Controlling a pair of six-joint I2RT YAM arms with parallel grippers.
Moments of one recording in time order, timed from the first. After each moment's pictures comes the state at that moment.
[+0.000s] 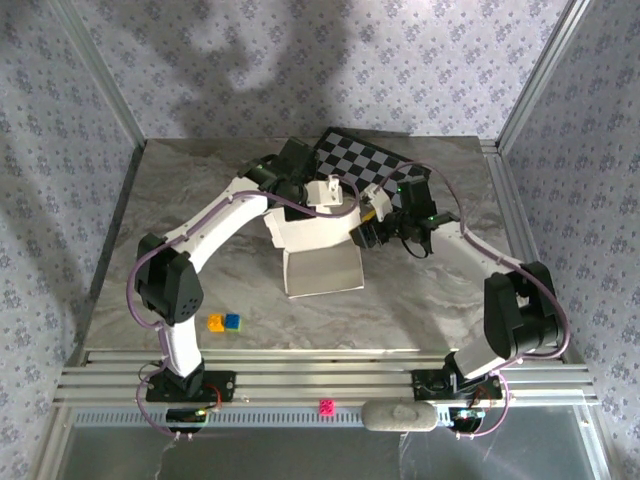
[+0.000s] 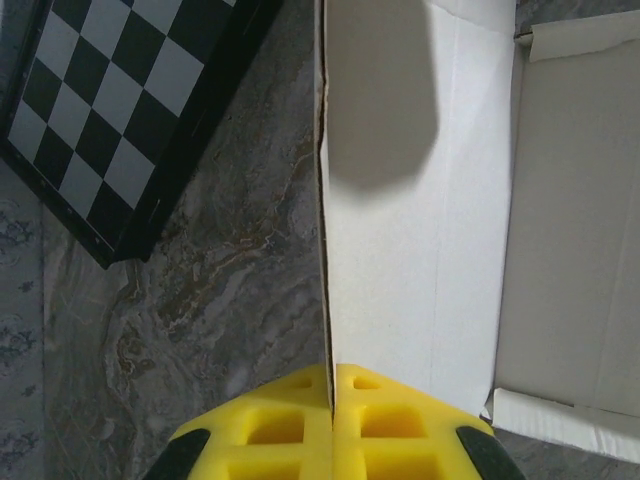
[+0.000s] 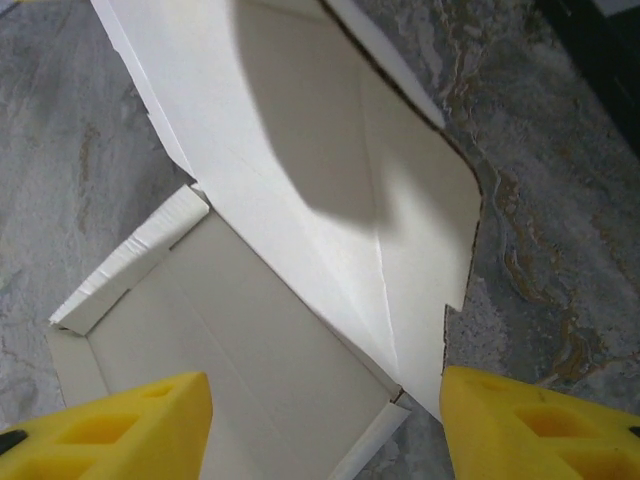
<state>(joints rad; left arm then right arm) -0.65 1.85 1.75 -0.90 0.00 0.89 0.33 1.53 1.00 -0.26 -0.56 -0.22</state>
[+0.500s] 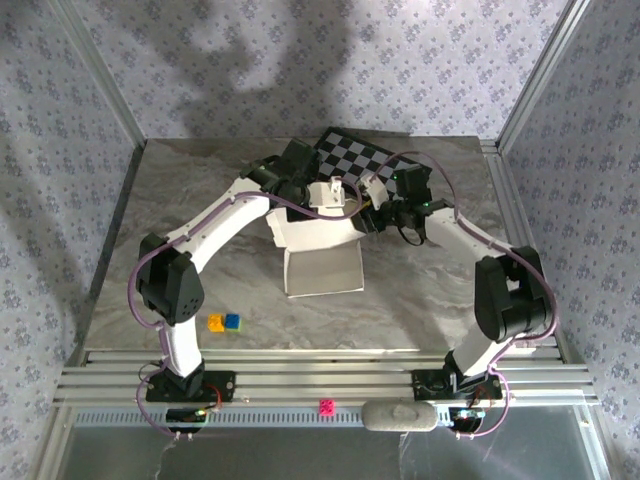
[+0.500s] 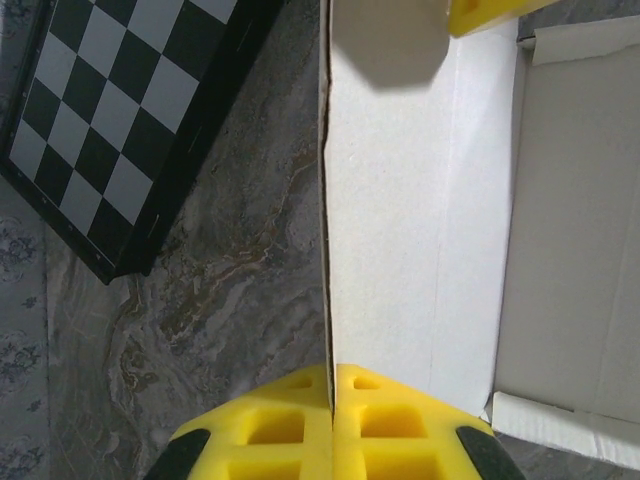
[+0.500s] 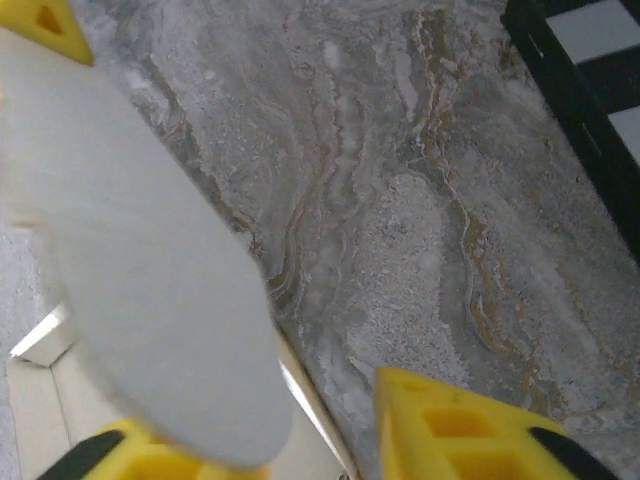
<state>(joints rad) -0.66 1.85 1.75 -0.89 0.00 0.90 0.32 1.64 1.12 -0.28 -0.56 -0.25</state>
